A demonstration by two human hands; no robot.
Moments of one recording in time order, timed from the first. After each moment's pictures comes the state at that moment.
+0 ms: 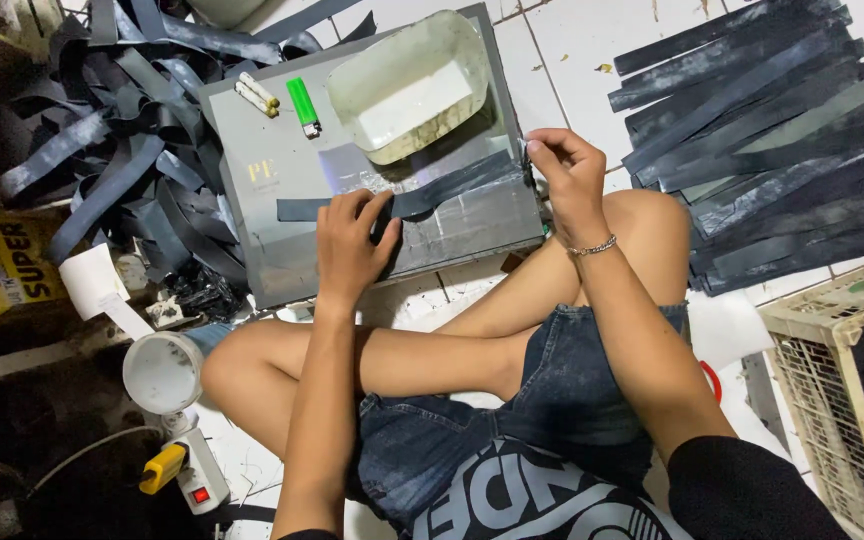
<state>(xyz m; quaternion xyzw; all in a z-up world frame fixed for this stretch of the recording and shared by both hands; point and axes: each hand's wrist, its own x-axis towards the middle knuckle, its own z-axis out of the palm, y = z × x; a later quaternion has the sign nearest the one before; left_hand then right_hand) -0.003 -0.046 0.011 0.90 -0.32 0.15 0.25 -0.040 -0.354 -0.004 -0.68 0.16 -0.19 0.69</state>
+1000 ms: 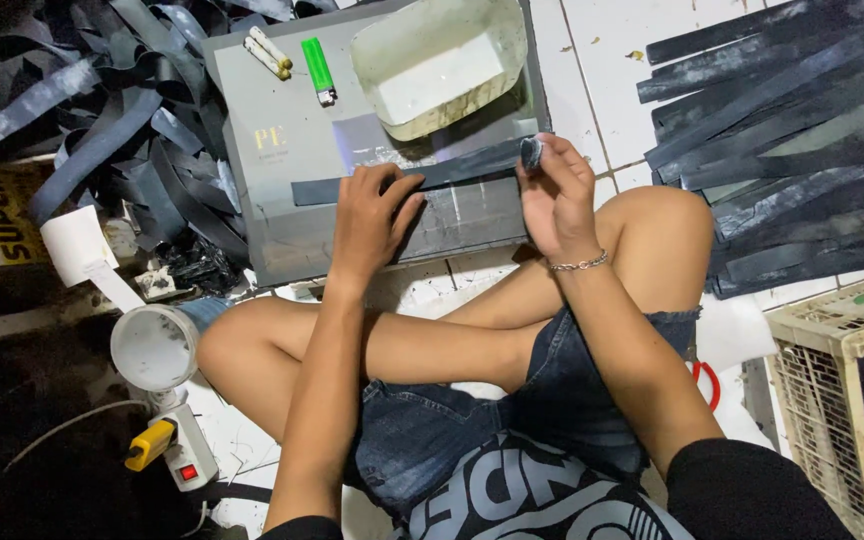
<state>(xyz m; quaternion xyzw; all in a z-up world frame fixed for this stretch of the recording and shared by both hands) -0.002 -0.050 0.013 0.89 -0.33 0.11 0.29 -0.050 -0.307 -0.003 -0.36 0.18 -0.11 0.91</state>
